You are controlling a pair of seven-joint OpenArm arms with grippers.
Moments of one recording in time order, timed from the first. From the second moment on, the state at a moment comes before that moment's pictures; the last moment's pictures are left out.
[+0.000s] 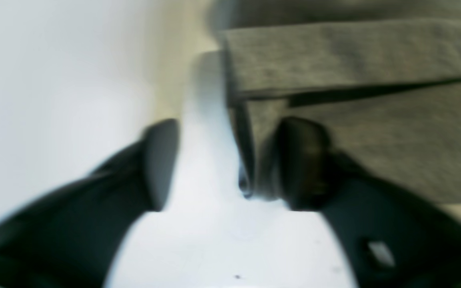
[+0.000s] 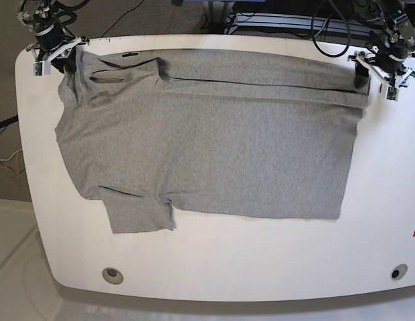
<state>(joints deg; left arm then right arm) 23.8 -11.6 -39.6 89.5 -4.4 -41.6 31.8 -28.5 9.2 46.3 84.9 14.7 41.9 -26.4</state>
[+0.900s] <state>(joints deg) 22.4 -9.8 -38.4 101.6 5.2 -42.6 44.6 -28.8 11.0 48.8 89.6 10.8 41.0 -33.5</state>
